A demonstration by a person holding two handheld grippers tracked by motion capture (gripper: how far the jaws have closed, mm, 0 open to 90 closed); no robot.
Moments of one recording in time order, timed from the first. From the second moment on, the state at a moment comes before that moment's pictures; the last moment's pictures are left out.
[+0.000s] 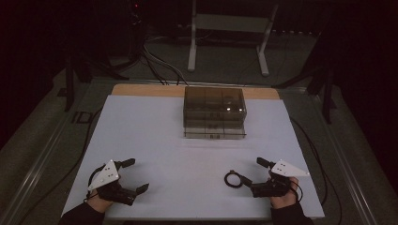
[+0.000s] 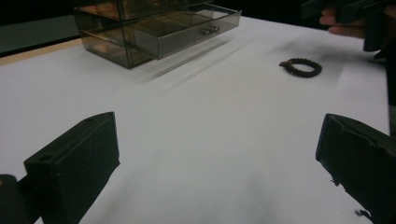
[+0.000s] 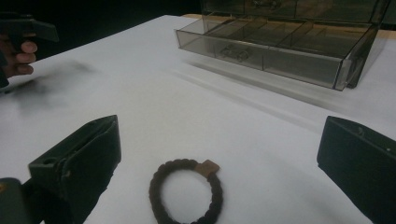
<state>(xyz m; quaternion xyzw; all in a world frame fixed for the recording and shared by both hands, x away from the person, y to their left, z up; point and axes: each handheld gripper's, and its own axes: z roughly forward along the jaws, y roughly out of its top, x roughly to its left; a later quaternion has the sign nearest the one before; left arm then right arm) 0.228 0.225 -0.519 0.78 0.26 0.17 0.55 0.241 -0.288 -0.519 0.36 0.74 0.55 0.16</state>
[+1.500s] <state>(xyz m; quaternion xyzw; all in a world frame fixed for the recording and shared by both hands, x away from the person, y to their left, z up) 0.234 0.213 -0.523 0.78 0.27 0.14 0.55 0.245 -0.290 -0.477 0.39 0.72 0.56 0.16</state>
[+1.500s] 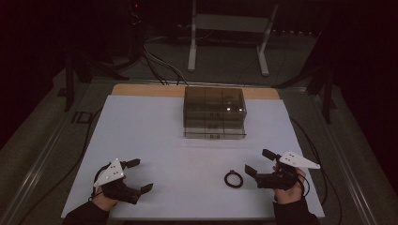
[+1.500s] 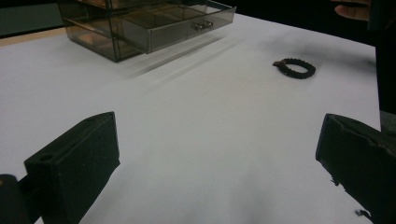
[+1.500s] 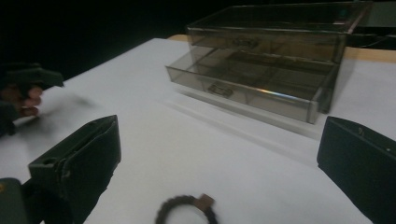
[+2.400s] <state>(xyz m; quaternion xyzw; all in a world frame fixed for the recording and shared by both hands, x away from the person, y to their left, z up) 0.235 0.211 -0.522 0.78 0.25 0.12 0.56 0.248 -0.259 -0.492 0.36 0.76 0.53 0.13</state>
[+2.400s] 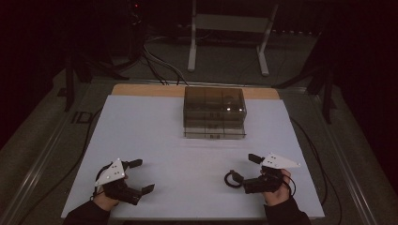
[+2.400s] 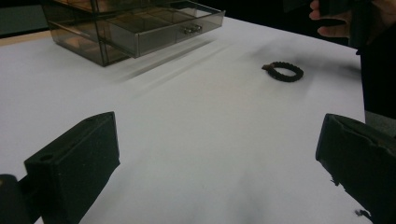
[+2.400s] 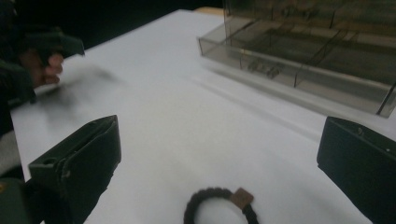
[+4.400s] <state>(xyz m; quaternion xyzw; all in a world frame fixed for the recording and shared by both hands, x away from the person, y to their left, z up) 0.234 0.212 -0.526 0.79 0.25 0.11 0.56 0.258 -0.245 -0.532 0.37 0.85 0.34 0.14</state>
